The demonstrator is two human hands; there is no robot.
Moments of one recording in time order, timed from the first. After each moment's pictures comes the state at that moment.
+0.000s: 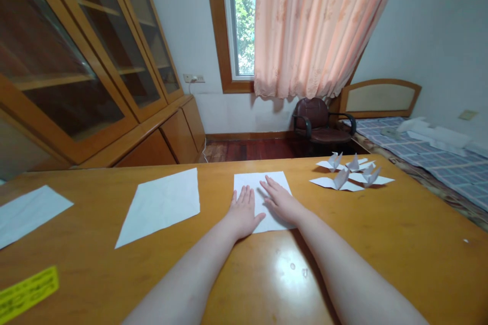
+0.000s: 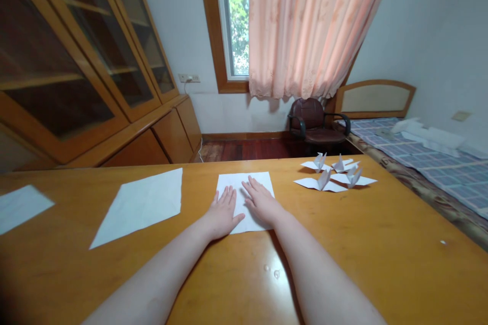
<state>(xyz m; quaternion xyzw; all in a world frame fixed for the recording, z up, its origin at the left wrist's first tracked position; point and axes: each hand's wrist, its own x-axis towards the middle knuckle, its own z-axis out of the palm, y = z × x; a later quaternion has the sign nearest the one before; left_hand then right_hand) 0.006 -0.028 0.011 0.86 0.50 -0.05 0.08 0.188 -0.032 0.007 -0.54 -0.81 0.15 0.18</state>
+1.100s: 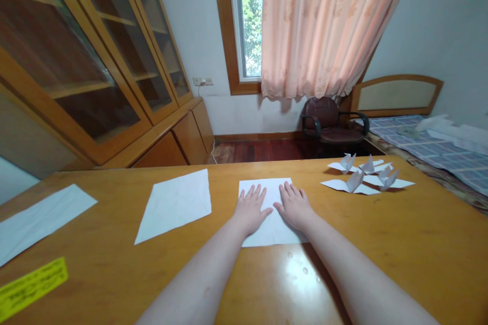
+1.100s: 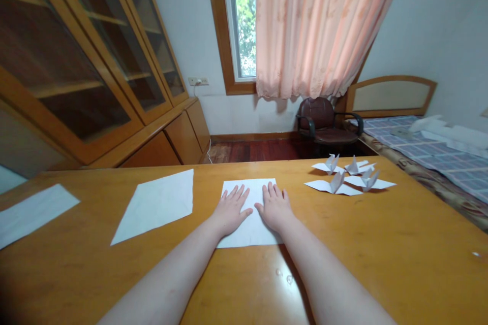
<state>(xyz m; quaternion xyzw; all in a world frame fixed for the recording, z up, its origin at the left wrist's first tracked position) -0.002 -0.016 0.004 0.87 0.48 0.01 0.08 0.172 -0.044 0.005 -0.69 -0.71 0.07 0.05</state>
